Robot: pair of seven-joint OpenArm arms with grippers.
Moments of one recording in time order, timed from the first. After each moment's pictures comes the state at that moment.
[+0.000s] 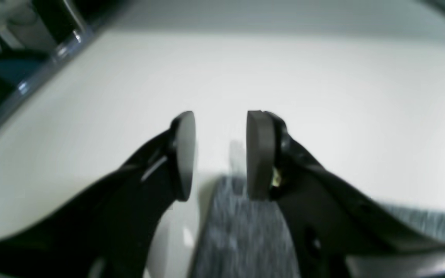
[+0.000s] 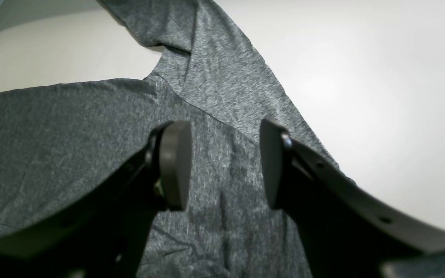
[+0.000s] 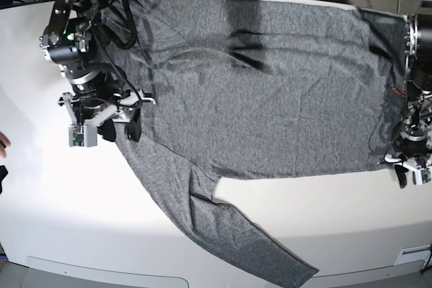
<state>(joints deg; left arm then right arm) -32.9 -24.4 10.1 14.5 -21.4 -6.6 -29.4 -12.6 2.0 15.5 116.5 16.2 18.7 -43.7</state>
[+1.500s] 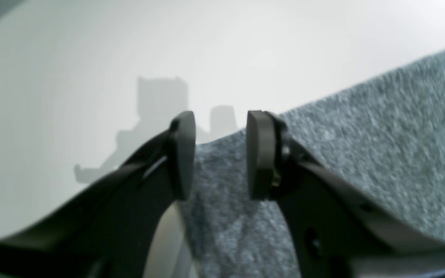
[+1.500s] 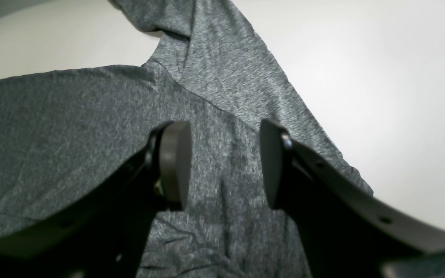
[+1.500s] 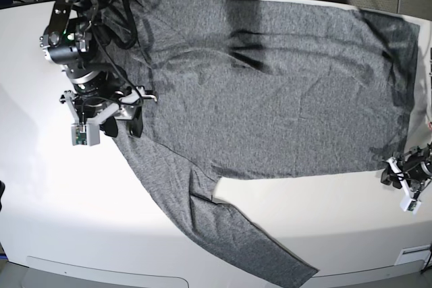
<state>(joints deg) -45.0 -29.7 10.4 14.2 -0.8 -37.1 4.2 -12.6 2.0 15.5 116.5 16.2 18.7 -46.3</state>
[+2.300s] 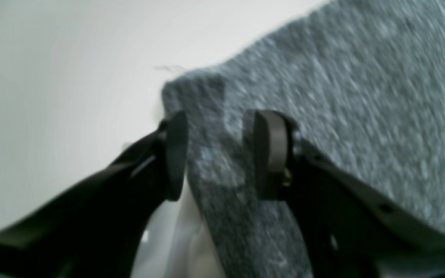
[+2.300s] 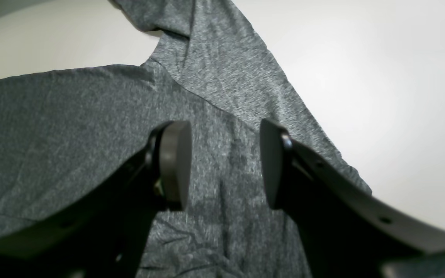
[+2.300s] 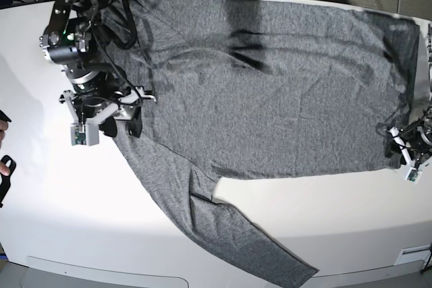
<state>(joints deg) -36.9 -30.6 10.5 14.2 6.2 -31.2 -7.8 -12.6 2.0 15.5 116.5 16.3 18.7 -46.3</state>
